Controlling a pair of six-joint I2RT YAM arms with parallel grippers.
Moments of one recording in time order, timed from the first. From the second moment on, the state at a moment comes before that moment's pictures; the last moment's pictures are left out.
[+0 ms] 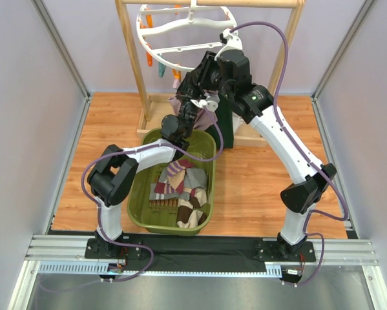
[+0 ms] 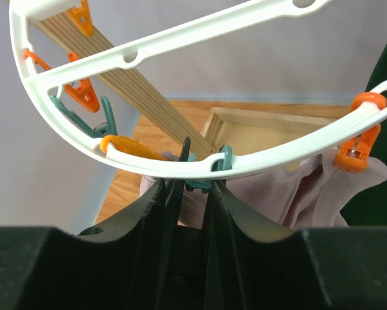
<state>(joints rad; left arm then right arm) -0.69 1.92 1.30 1.32 -0.27 0.96 0.62 1.83 2.15 -0.49 0.16 0.53</state>
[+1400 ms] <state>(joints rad) -0.69 1.91 1.29 1.33 -0.34 0.89 0.61 1.84 1.97 -0.14 0.12 0.53</state>
